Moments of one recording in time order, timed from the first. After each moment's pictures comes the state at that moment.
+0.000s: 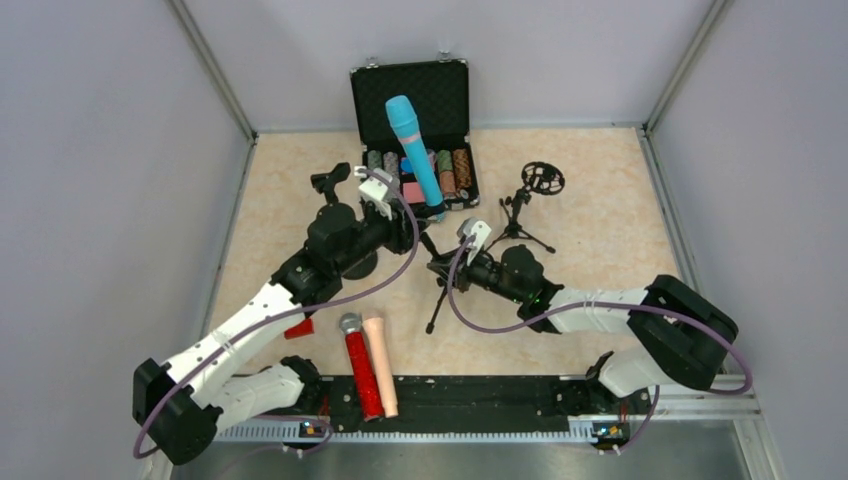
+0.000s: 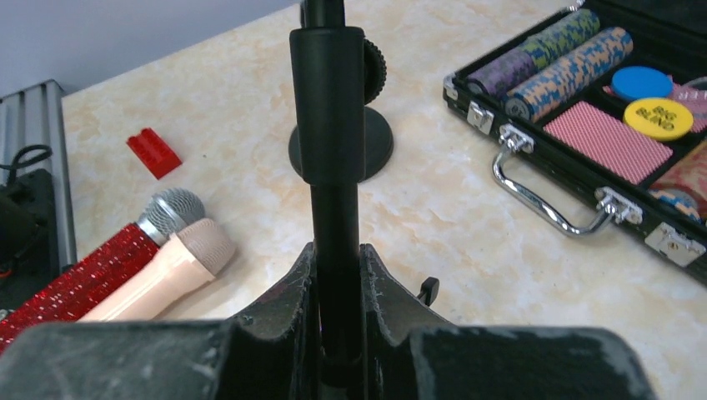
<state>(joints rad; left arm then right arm) -0.65 1.00 0.82 0.05 0.13 -0.17 0.86 1.42 0.49 0.87 -0.18 0.09</state>
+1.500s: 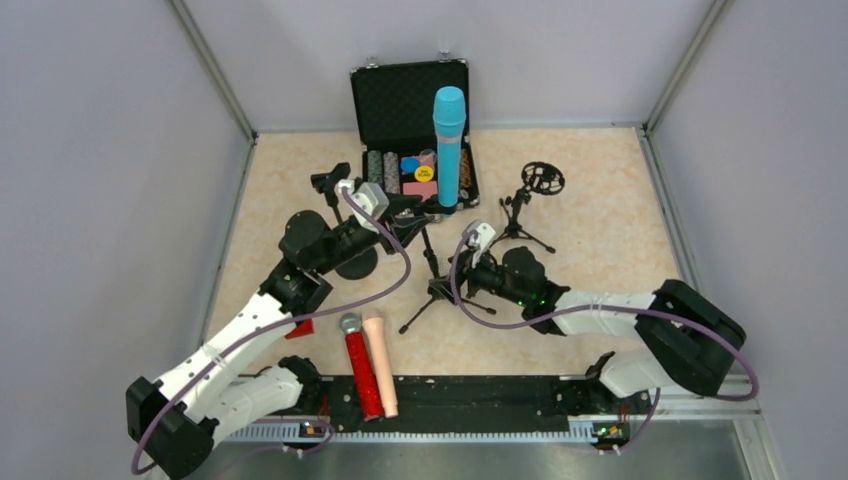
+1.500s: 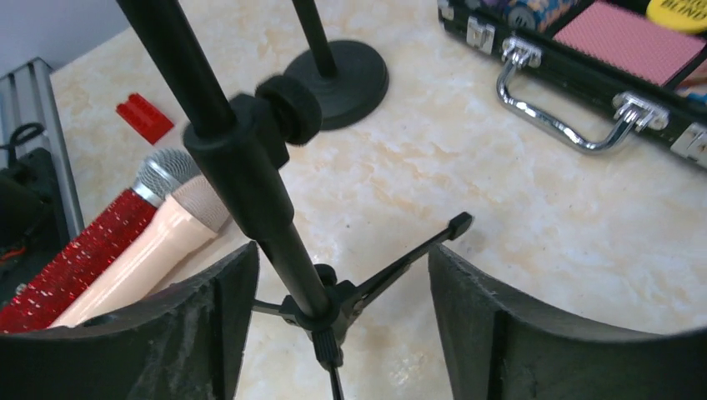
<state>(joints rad) -0.61 0.93 0.79 0.31 0.42 0.03 0.85 1.40 0.45 0.76 -0.17 0.17</state>
